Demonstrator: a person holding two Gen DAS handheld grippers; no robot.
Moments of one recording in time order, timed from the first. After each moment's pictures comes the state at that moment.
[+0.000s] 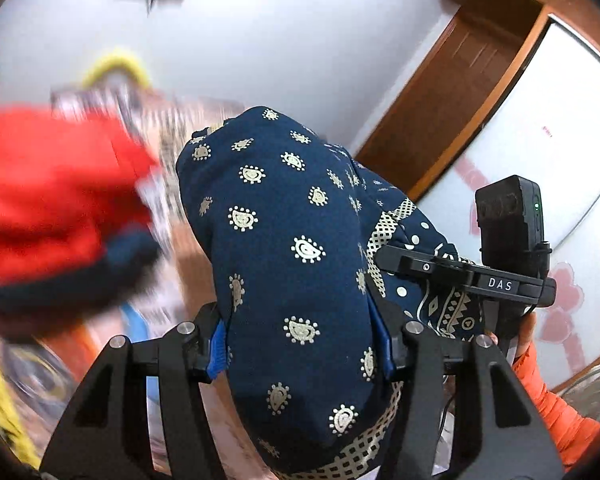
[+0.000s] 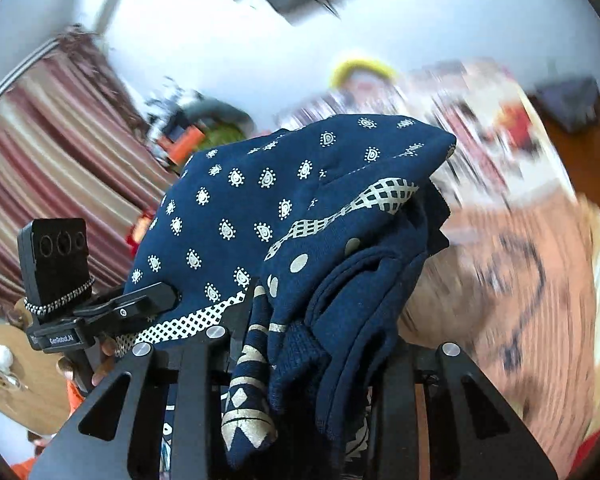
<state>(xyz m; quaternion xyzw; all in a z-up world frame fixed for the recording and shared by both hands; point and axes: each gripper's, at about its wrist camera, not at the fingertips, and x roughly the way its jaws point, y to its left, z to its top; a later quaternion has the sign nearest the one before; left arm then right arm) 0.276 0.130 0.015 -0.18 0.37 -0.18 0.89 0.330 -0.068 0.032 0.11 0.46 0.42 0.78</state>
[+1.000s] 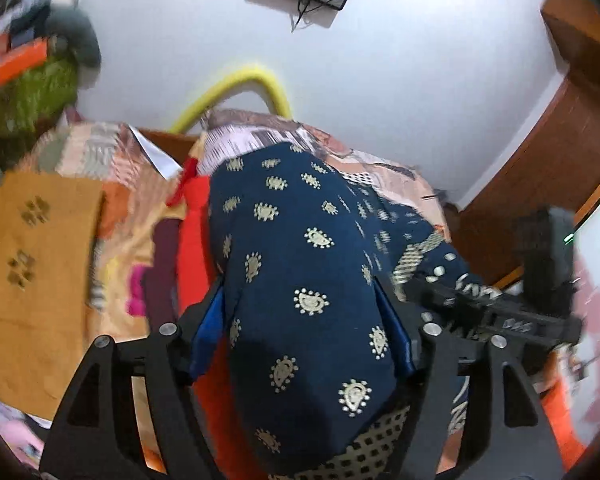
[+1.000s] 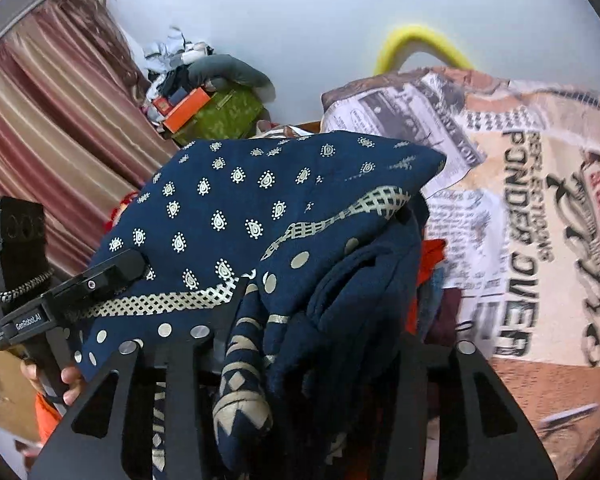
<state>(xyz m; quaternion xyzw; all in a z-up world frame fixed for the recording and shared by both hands) 0.404 0.400 -0.043 -0.20 0.39 0.01 0.90 0.444 0.196 -0.041 0.02 0.50 0.45 0.74</state>
